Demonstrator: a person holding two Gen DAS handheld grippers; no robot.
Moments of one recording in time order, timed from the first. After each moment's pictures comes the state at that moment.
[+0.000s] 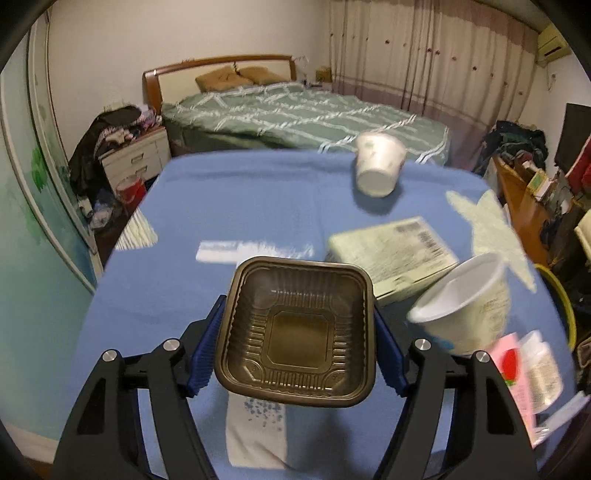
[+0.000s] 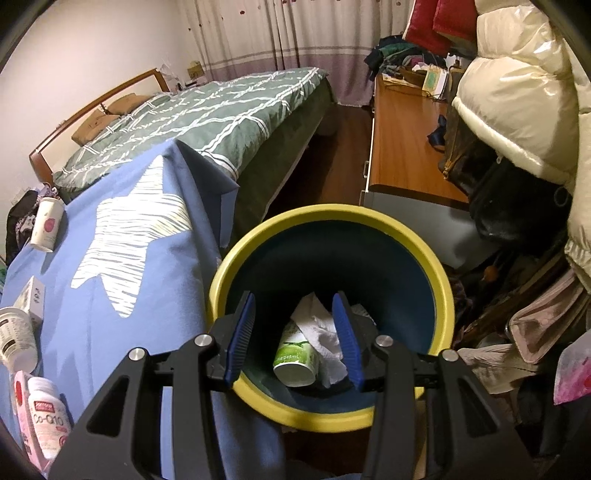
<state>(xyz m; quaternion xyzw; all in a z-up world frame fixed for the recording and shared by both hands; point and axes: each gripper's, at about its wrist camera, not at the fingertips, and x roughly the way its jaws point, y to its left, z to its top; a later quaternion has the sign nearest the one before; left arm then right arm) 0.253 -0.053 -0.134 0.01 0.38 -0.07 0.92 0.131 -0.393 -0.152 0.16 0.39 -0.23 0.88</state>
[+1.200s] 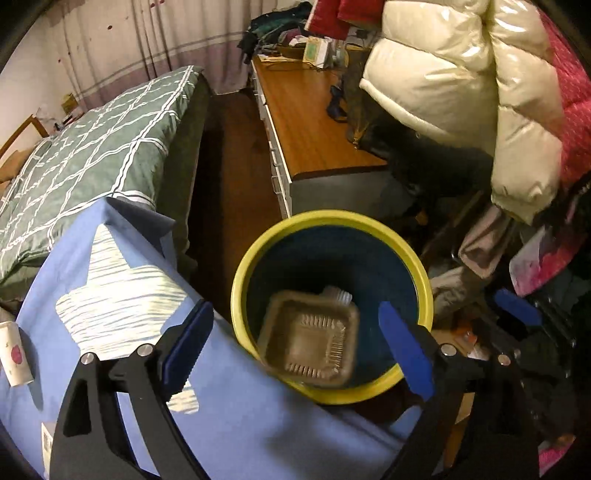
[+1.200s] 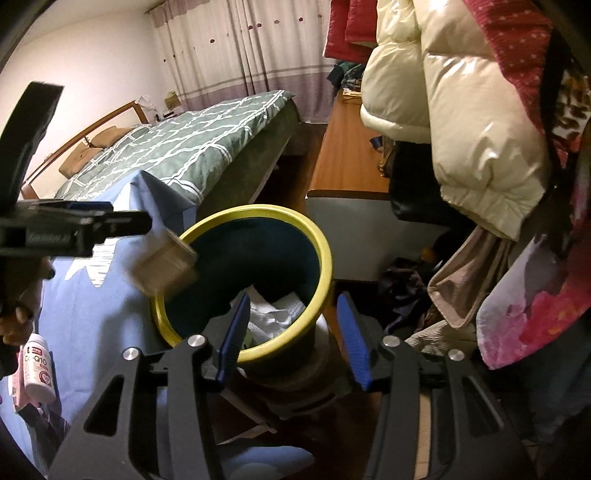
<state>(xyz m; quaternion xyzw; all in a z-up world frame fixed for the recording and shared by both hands) 0.236 -0.514 -0.116 0.24 0.43 -0.43 0.76 0.007 -0.434 -0.138 0.18 0.34 -0.27 0.88</state>
